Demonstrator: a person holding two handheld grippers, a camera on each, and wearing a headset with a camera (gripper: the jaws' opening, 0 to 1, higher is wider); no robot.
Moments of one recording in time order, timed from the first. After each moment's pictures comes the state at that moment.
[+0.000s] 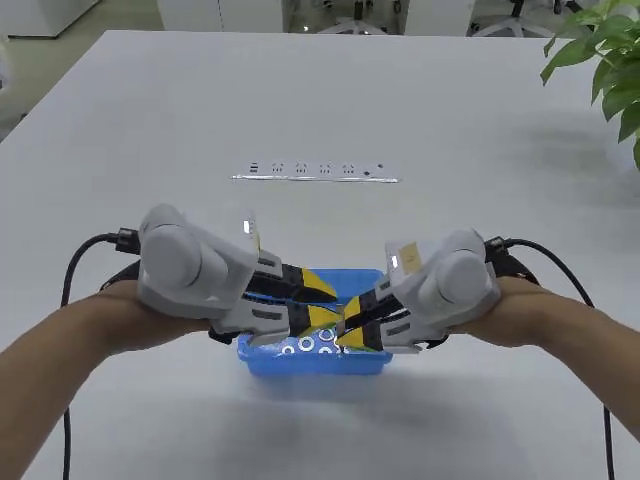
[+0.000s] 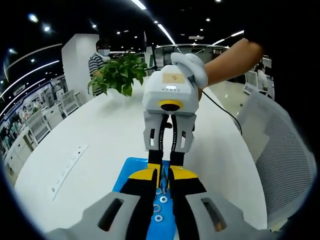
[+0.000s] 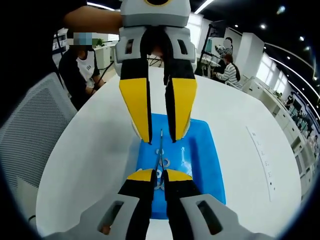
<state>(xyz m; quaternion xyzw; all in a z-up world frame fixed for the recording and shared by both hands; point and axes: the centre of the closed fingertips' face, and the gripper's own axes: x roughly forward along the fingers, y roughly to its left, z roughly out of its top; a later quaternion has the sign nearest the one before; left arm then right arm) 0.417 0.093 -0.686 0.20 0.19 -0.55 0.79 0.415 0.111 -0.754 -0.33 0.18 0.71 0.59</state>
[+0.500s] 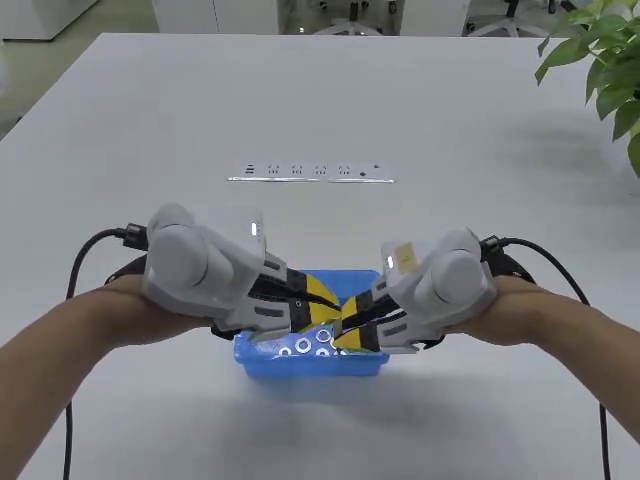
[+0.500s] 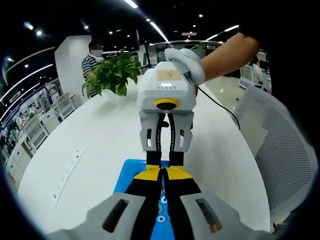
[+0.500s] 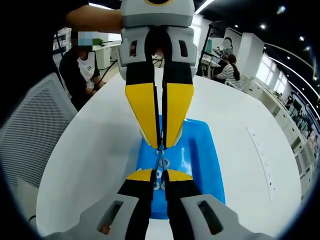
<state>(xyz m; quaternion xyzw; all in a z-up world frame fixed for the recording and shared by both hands) 0.415 0.085 -0.684 0.22 0.19 -0.56 0.78 0.414 0.111 -0.752 -0.33 0.18 0.71 0.59</state>
